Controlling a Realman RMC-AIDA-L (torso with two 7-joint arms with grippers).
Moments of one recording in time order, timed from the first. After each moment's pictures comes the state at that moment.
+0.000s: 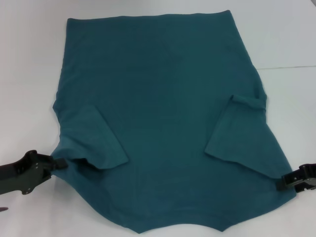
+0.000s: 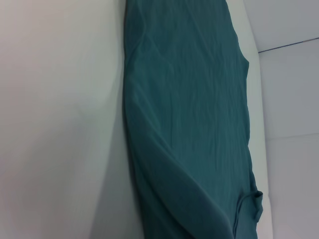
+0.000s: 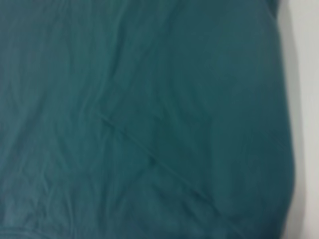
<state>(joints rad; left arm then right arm) -0.52 -2.07 0.32 0.64 2.31 1.49 -2.50 0.63 1.90 -0.66 -0.69 -2.62 -1.53 2.48</state>
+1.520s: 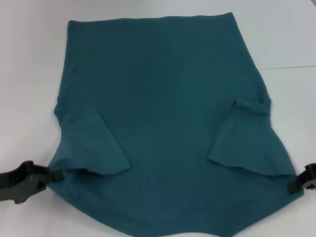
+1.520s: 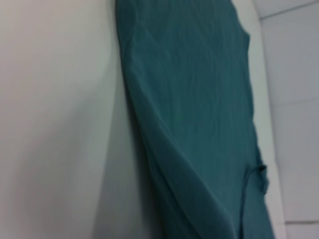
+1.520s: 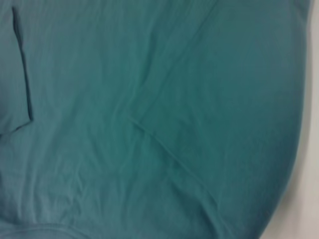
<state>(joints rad) -0.51 -2.05 0.33 0.69 2.36 1.59 -2.47 0.61 1.90 -0.62 -0.76 -2.62 -1.66 2.48</state>
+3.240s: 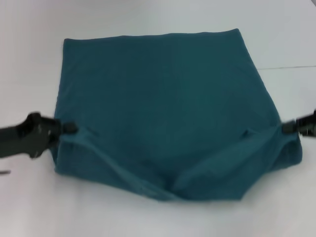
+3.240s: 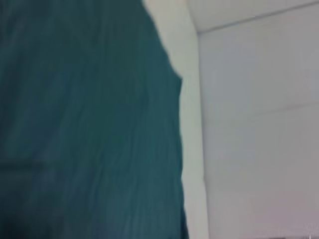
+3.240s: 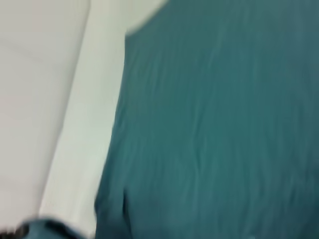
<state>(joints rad) -0.61 -2.03 0.32 0.66 2.23 1.63 -2.56 0.58 1.88 -0.41 -0.76 -2.34 -1.71 2.45</state>
